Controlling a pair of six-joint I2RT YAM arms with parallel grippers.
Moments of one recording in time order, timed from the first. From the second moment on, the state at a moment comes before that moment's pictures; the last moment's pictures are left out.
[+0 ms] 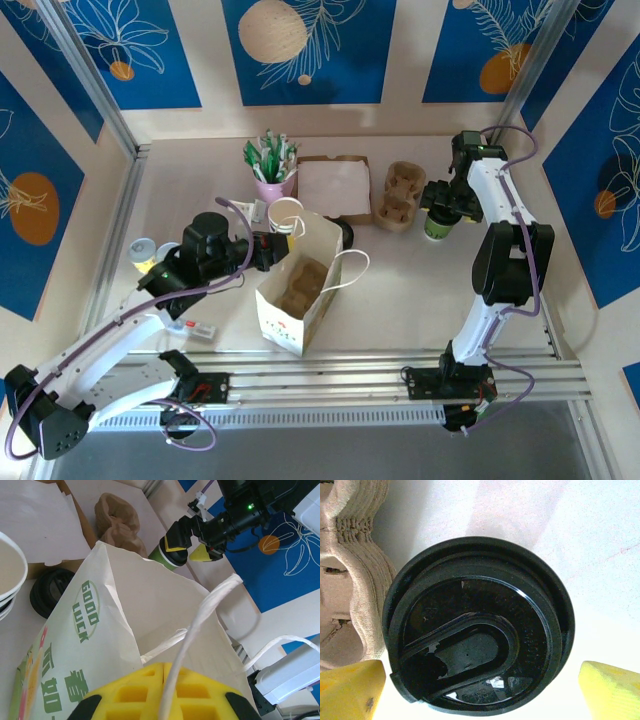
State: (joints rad) left arm -0.68 0.94 0.86 -0.26 0.31 -0.65; right arm -0.06 1.85 1.64 -1.17 0.03 0.25
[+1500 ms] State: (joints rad) left arm -0.68 0.95 0.78 -0.06 0.14 -0.90; right arm -0.03 1.94 1.64 -1.16 0.09 0.24
